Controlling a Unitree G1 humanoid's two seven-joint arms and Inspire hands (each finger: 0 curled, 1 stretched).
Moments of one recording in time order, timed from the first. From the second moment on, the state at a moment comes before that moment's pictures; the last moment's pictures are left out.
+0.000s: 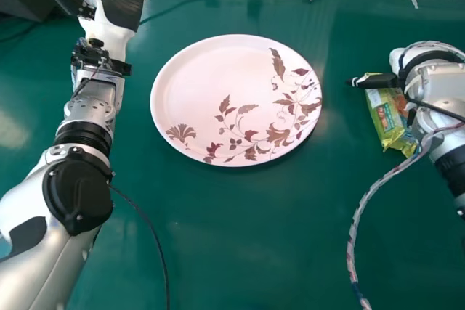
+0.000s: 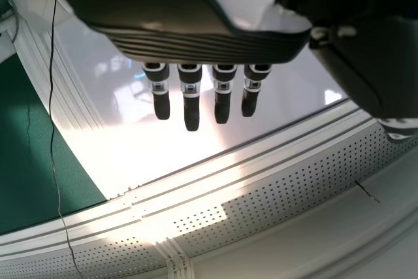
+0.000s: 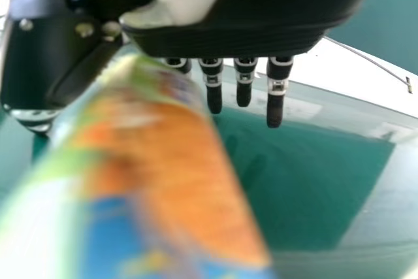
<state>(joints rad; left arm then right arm) -1.21 0.23 0.77 1.26 -0.77 0.01 -0.94 -0.83 -0.73 0.44 0.38 -1.04 0.42 0.63</state>
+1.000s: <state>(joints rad) -1.21 0.23 0.76 1.26 -0.77 0.01 -0.94 -0.61 -0.75 0.30 -0.03 -1.11 0.57 0.75</state>
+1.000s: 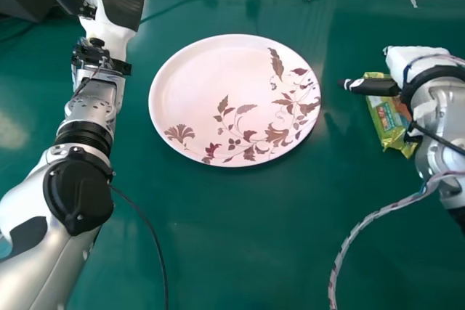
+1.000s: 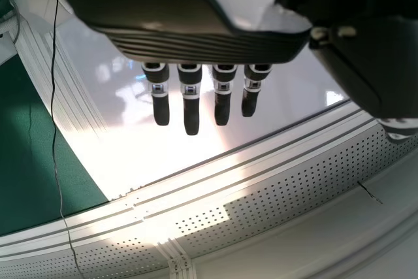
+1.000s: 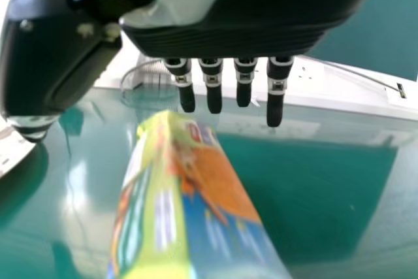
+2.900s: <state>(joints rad) -1.23 0.24 0.77 1.26 -0.77 0.03 -0.92 -0.33 -0.57 0.15 -0.32 -1.49 0.69 0.94</state>
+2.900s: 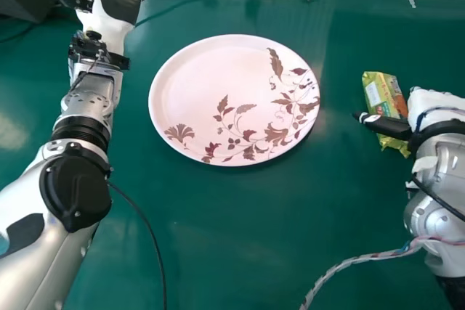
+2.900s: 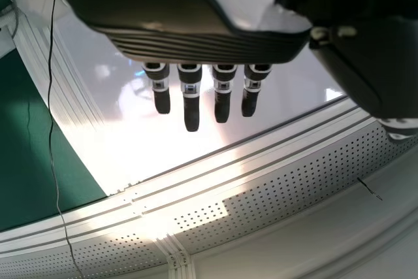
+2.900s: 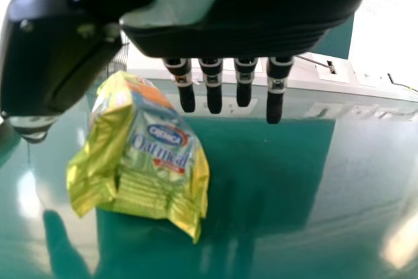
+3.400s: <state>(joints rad) -1.24 0.24 0.81 1.26 -0.84 0.08 -0.86 -0.33 -0.54 0.11 -0.28 -1.52 0.65 0.93</state>
